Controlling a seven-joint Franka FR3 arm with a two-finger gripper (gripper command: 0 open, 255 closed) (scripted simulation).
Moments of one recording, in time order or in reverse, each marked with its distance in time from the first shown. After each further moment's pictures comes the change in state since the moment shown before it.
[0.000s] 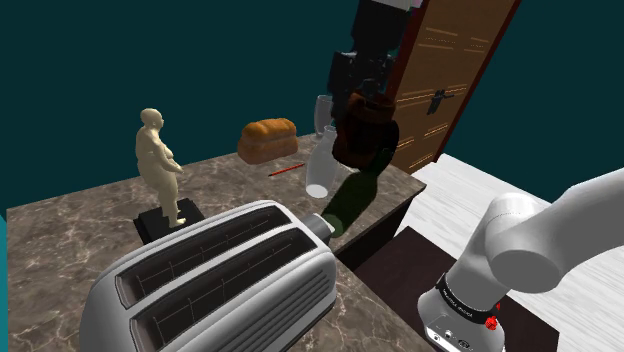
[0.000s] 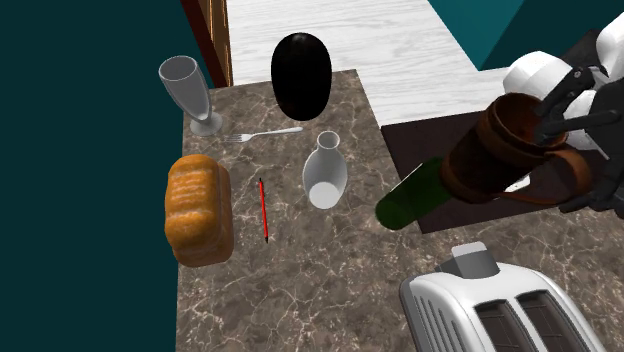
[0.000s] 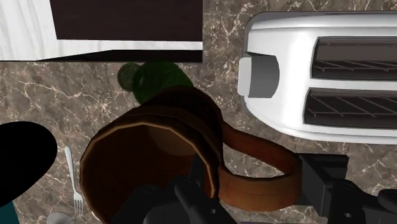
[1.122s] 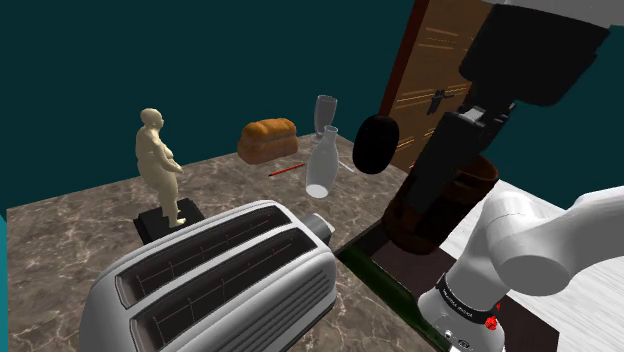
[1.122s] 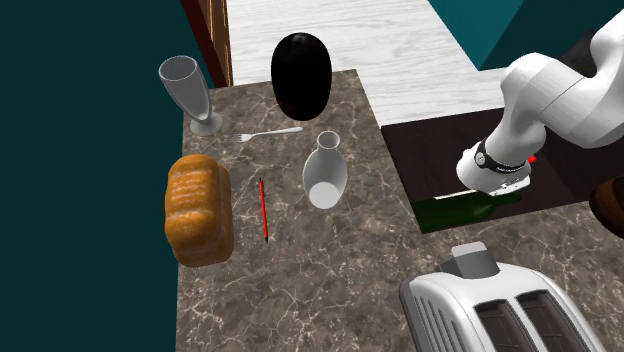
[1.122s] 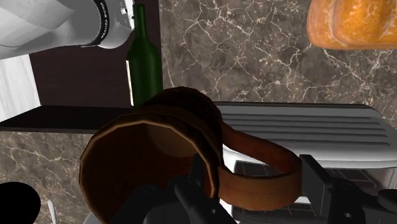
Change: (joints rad) arm 0.126 -0.227 0.250 -0.045 0.197 -0.131 0.341
